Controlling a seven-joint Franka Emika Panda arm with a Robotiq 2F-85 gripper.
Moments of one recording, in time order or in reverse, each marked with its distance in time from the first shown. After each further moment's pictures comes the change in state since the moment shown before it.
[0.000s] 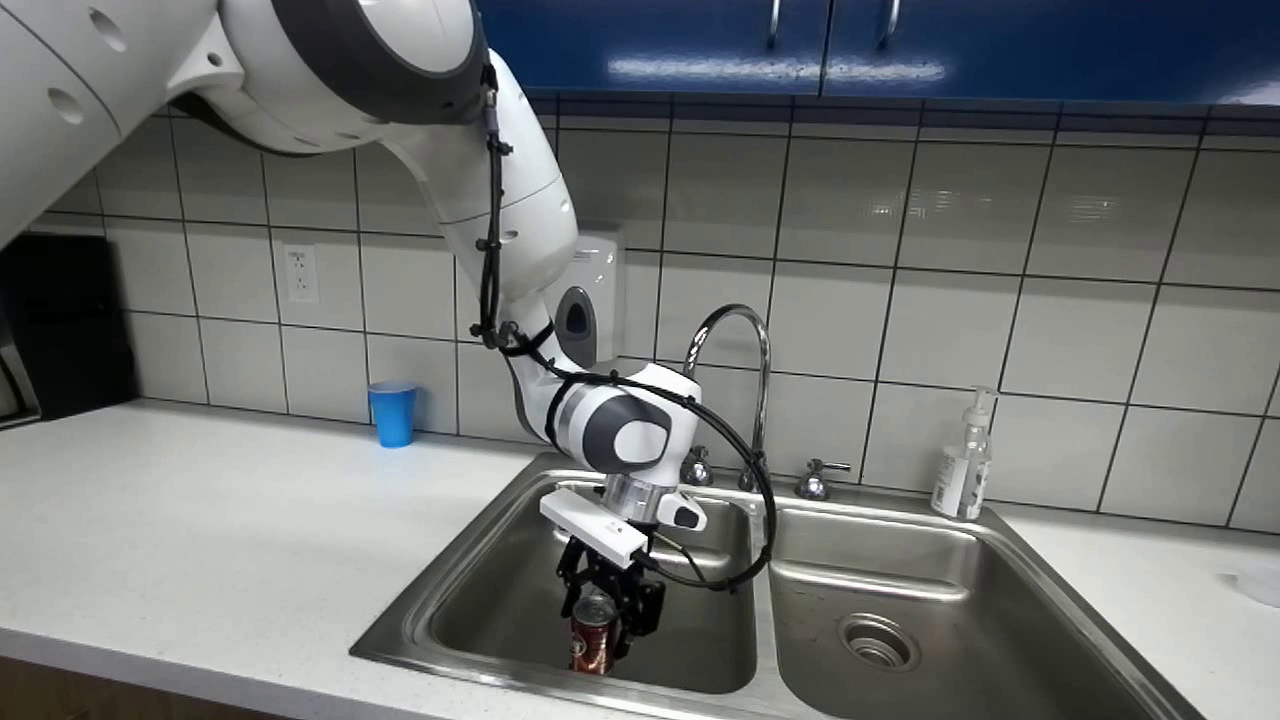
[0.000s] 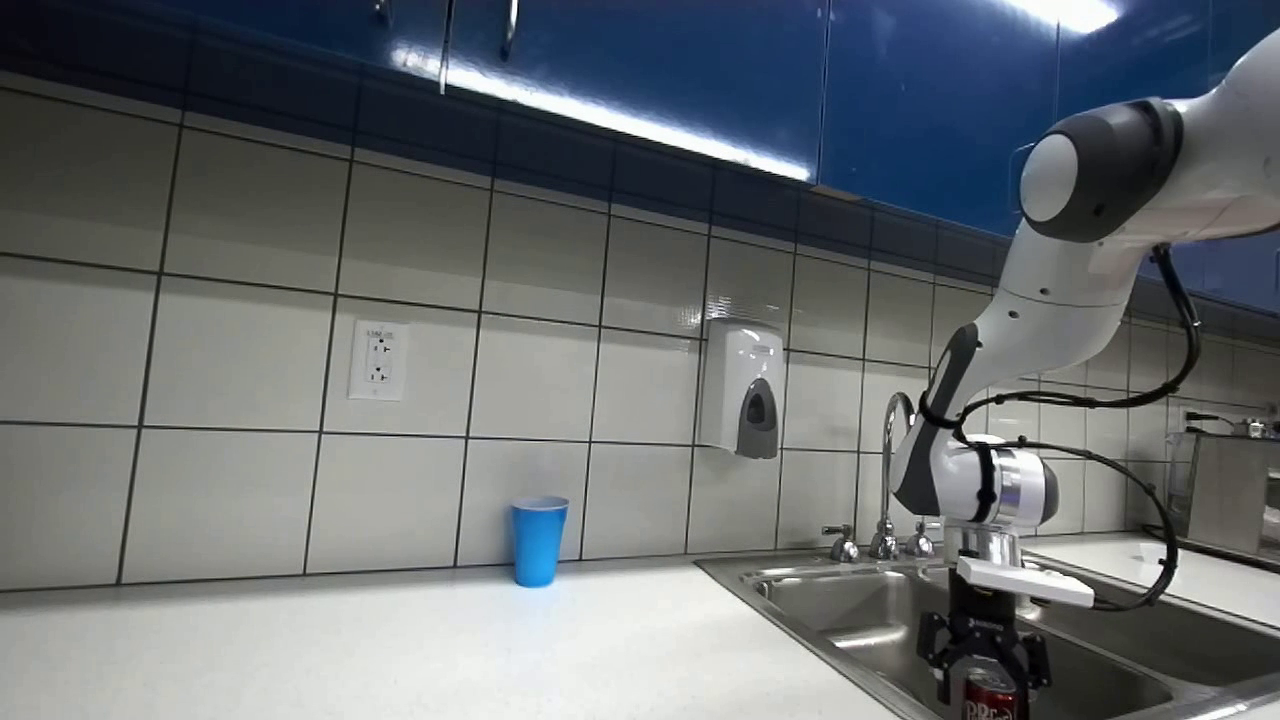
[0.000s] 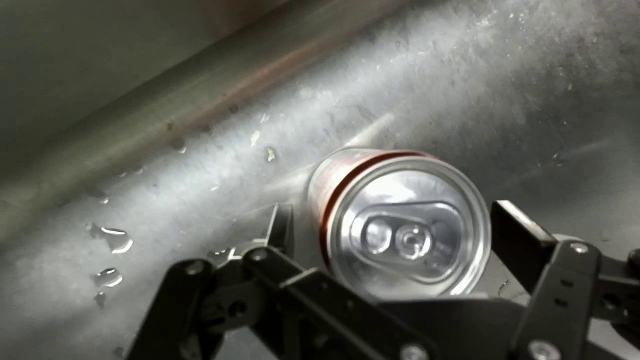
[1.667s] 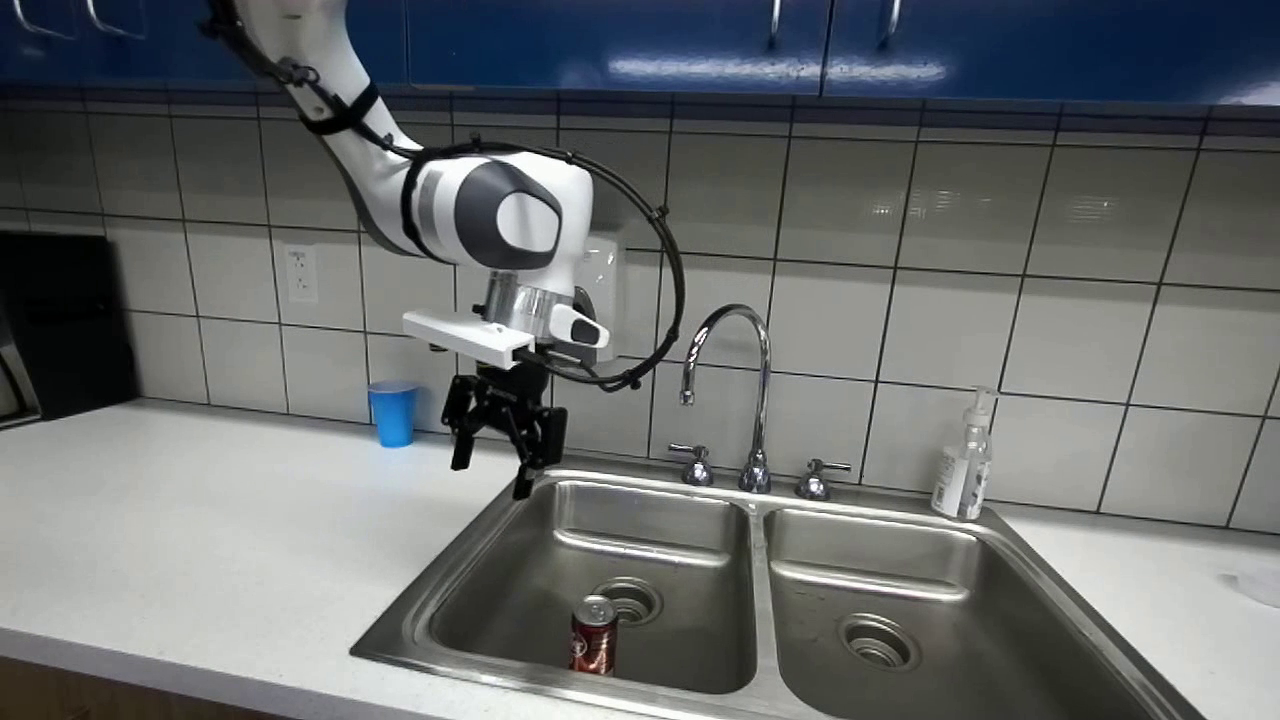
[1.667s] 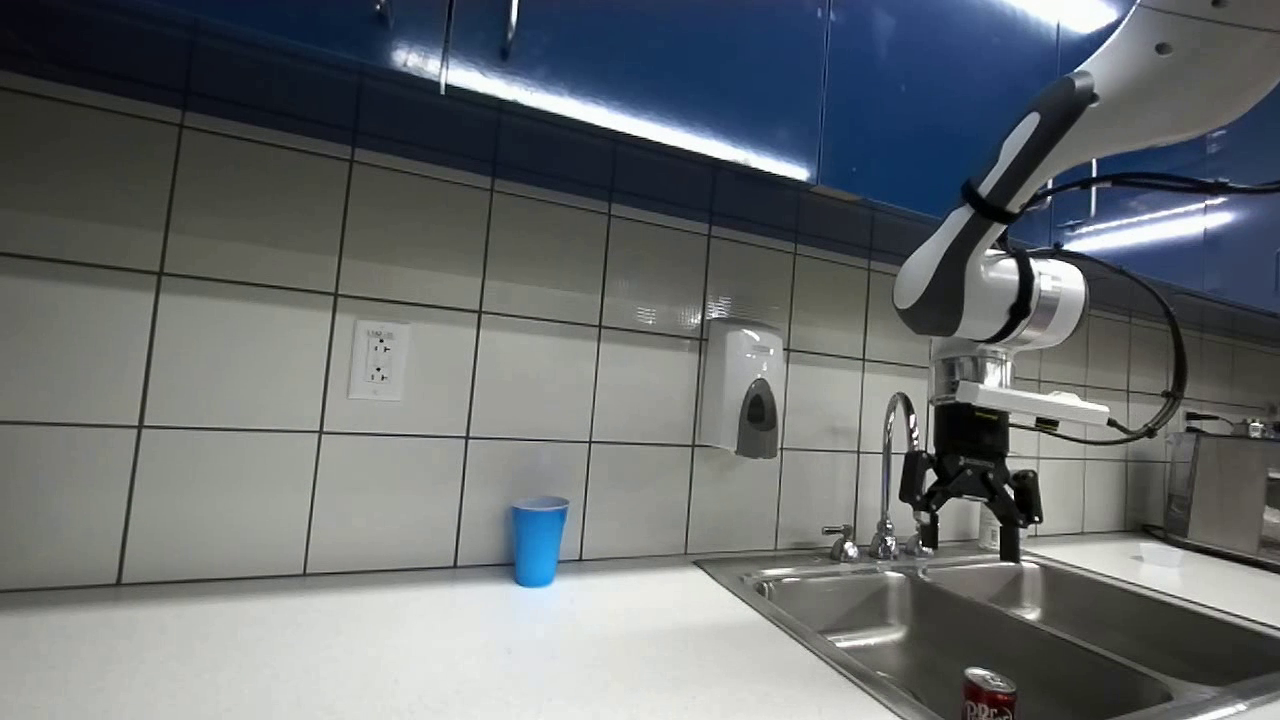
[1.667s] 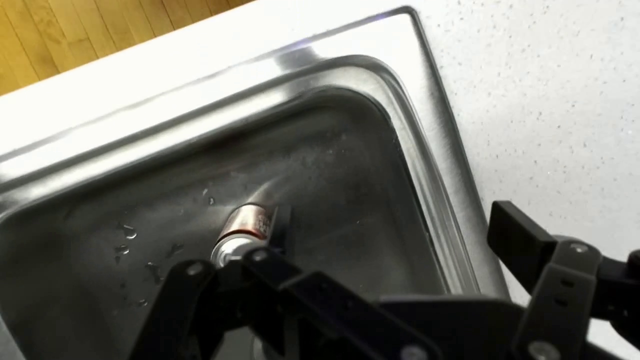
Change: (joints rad) arm 0.162 -0.724 -0.003 -0.442 -0.168 -0.165 0.128
